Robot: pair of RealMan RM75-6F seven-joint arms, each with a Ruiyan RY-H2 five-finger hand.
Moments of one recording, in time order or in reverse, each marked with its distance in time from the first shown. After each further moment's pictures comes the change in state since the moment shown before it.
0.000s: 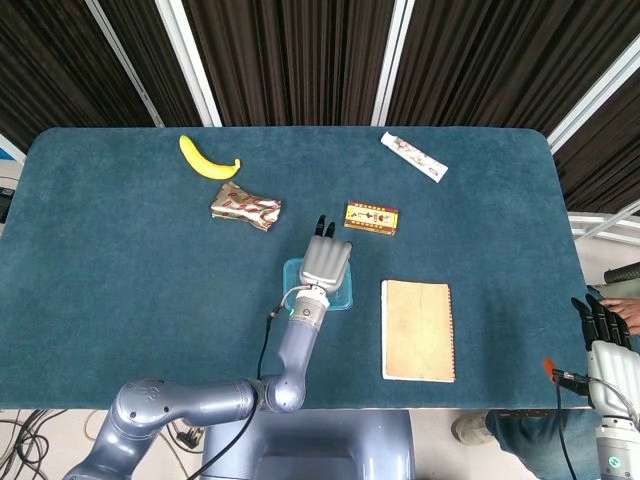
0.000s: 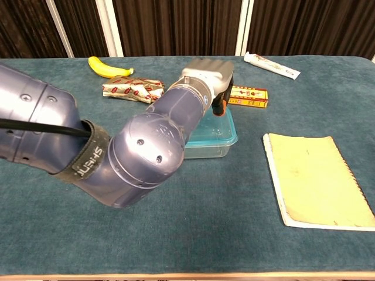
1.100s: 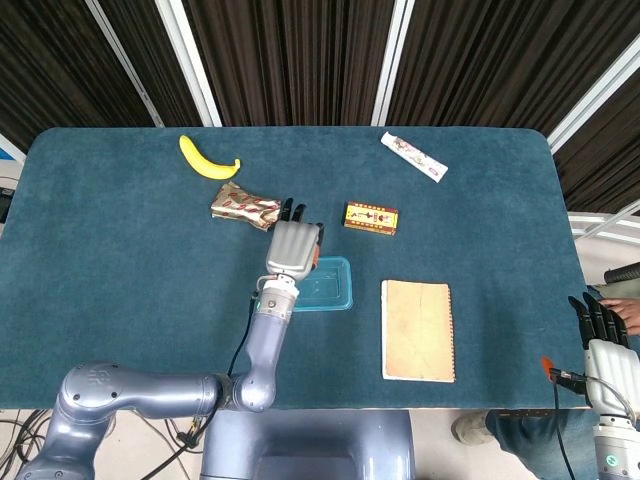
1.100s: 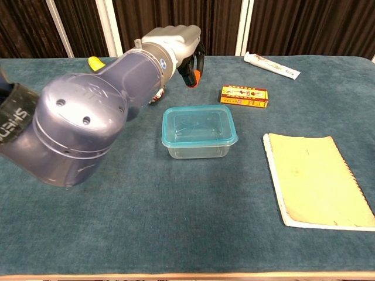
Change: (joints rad) left arm 0.109 0.205 0.042 -0.320 -0.006 0.172 -0.040; right arm 0.005 -0.007 0.001 0.007 -0.008 0.001 -0.007
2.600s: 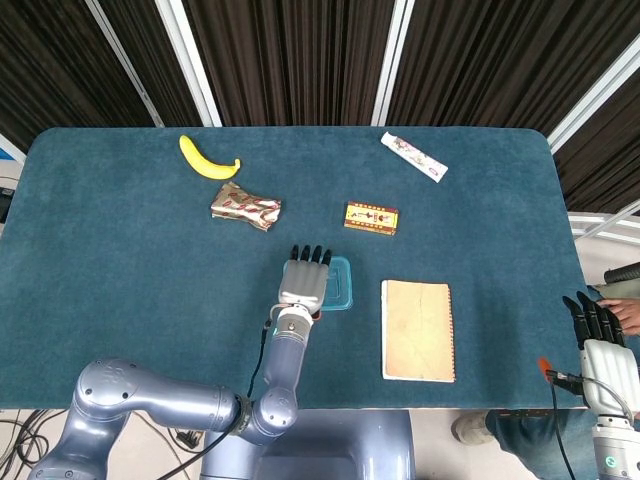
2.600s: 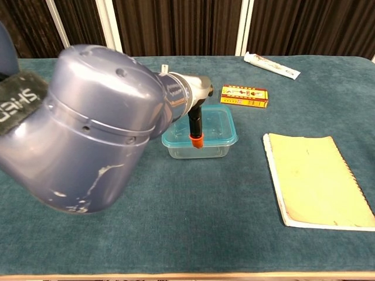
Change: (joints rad) left arm -0.090 -0.010 -0.067 -0.180 -0.437 0.087 0.312; right arm 0.005 0.003 -0.014 0.018 -0.043 0.003 0.007
